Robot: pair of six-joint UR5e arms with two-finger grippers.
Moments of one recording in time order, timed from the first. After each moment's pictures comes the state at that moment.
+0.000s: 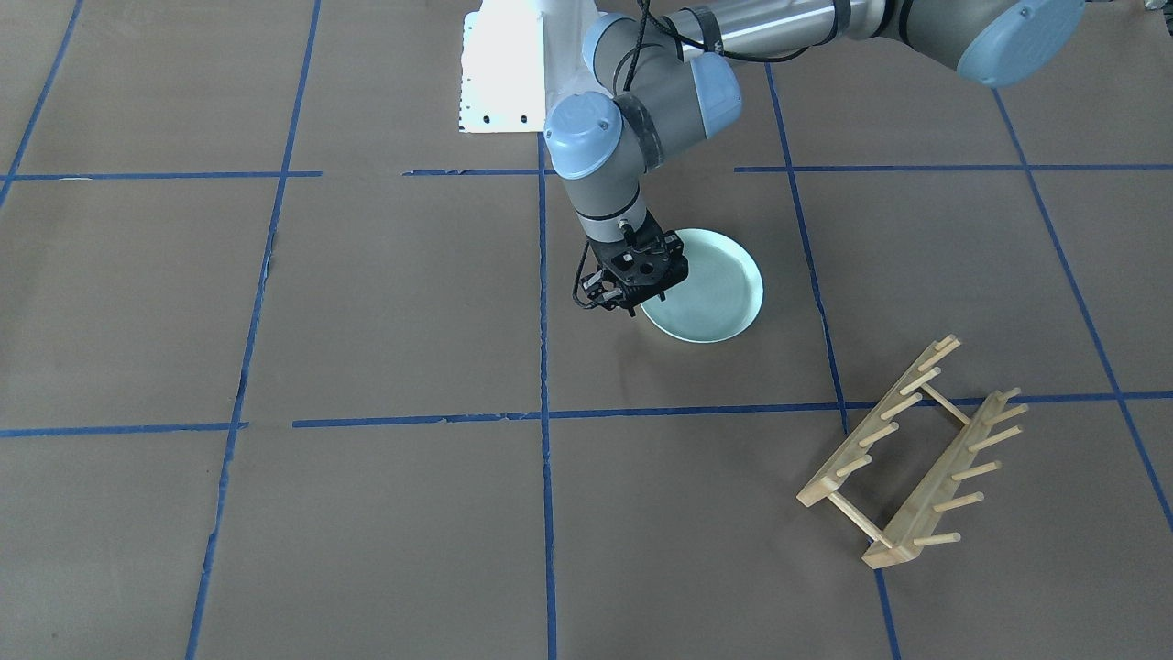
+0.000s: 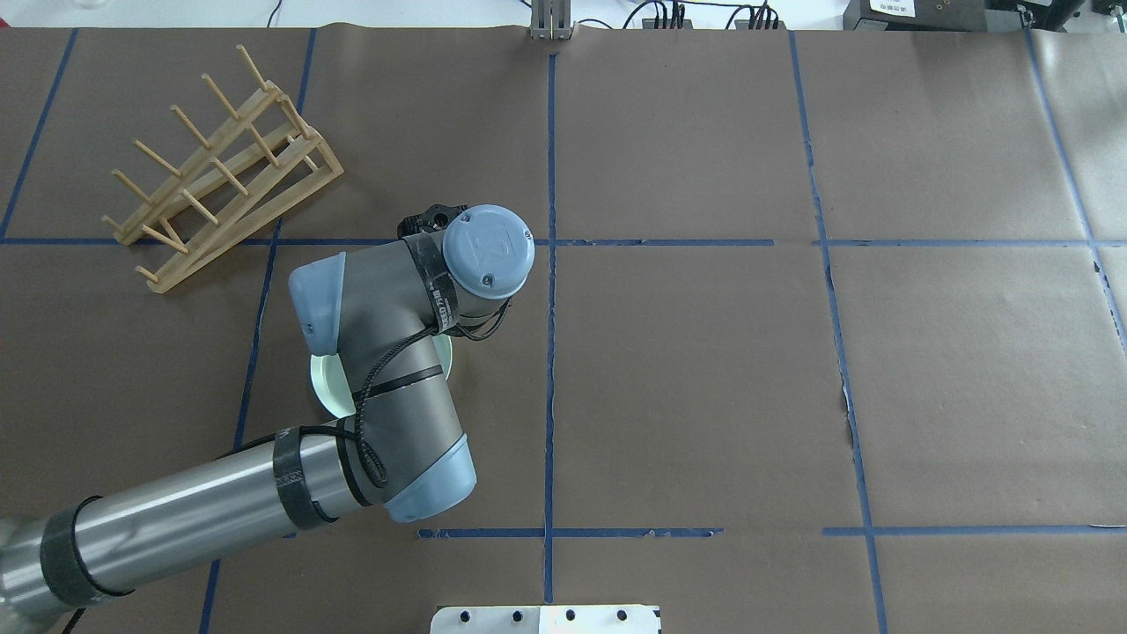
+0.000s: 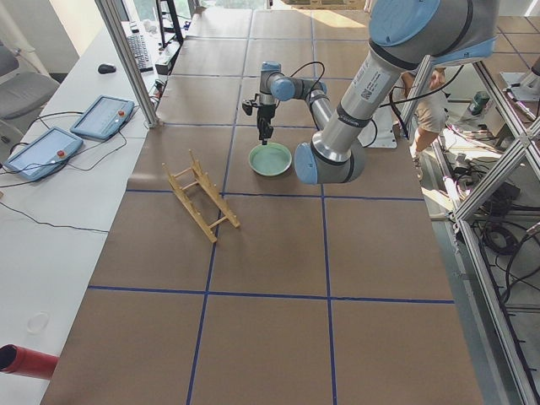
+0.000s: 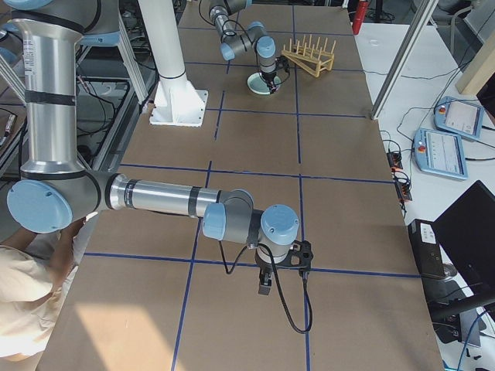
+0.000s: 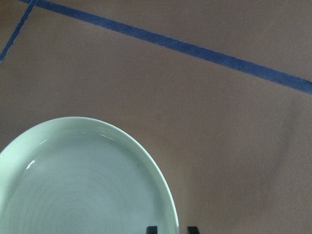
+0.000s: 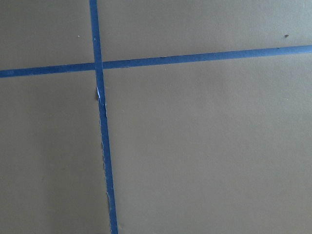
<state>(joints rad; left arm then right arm) -0.50 -2.35 -1.59 -1.33 -1.68 -1.50 1.62 -1.62 1.56 -1.62 2.32 -0.02</state>
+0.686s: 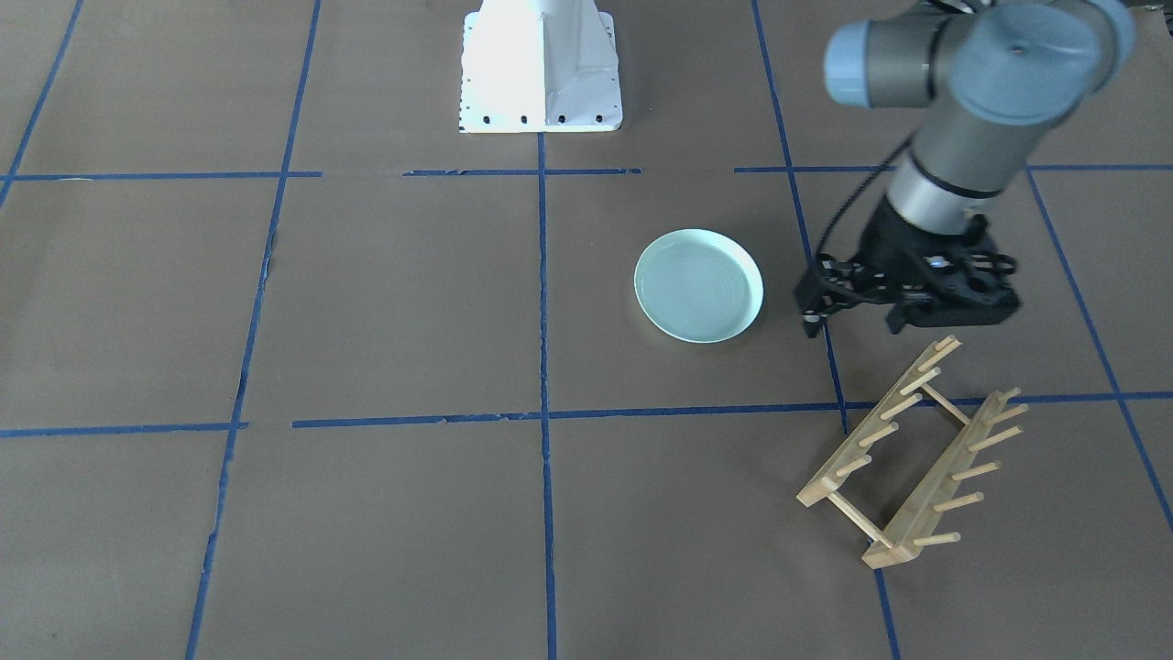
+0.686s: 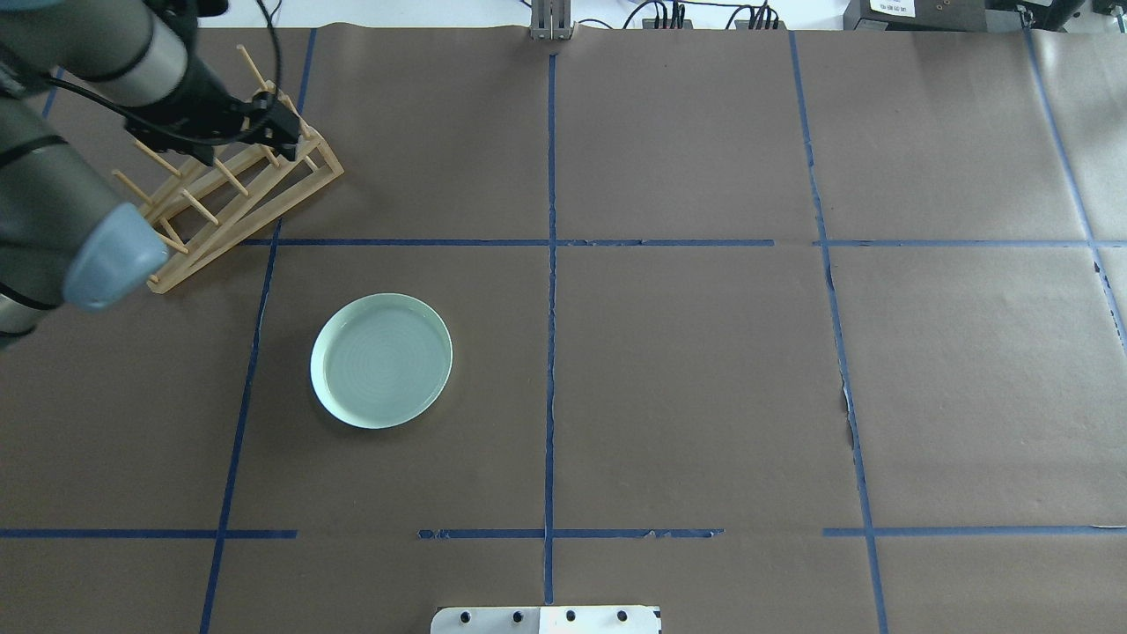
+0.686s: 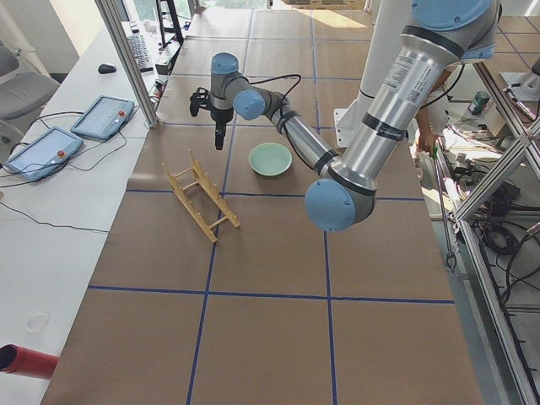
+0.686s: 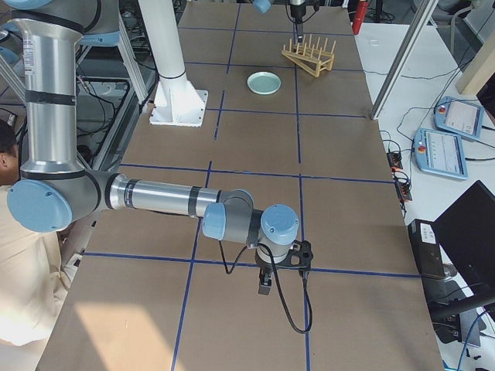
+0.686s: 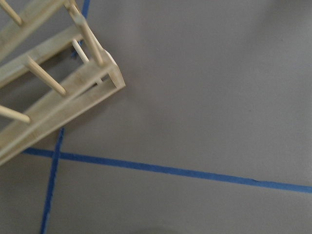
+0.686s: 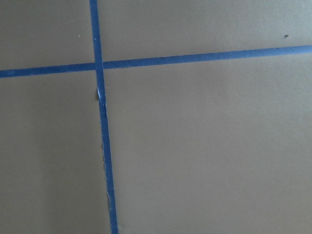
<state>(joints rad) -1.07 -2.00 -1.80 -1.60 -2.15 -0.75 1.62 -1.62 1.56 -1.62 2.32 -0.02</state>
